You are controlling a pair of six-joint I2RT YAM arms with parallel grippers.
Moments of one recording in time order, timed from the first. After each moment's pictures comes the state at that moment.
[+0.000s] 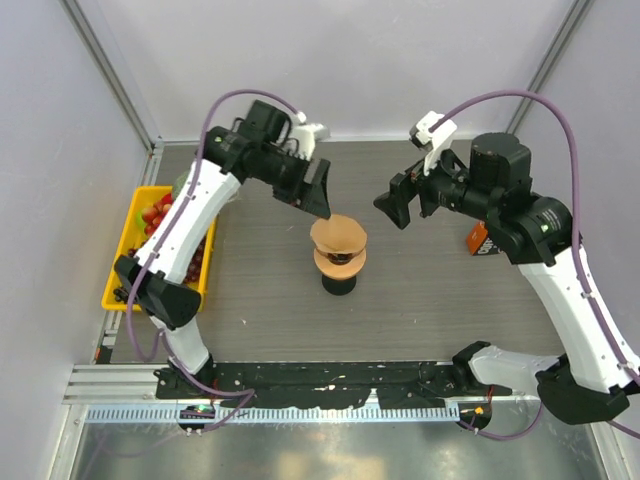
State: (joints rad) left arm -0.58 1.79 2.10 -1.29 0.51 -0.05; right arm 0.51 1.14 1.64 -0.81 -0.26 -0.12
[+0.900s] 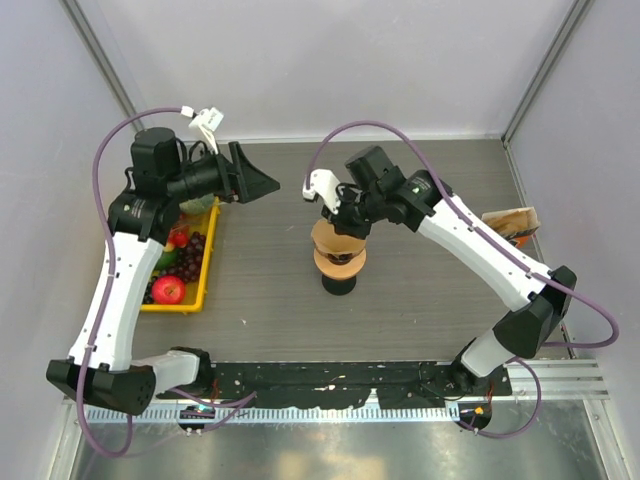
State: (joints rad) left arm -0.19 1.22 1.48 -0.61 0.73 -0.39; right arm 0.75 1.56 1.69 -0.96 -0.27 -0.49
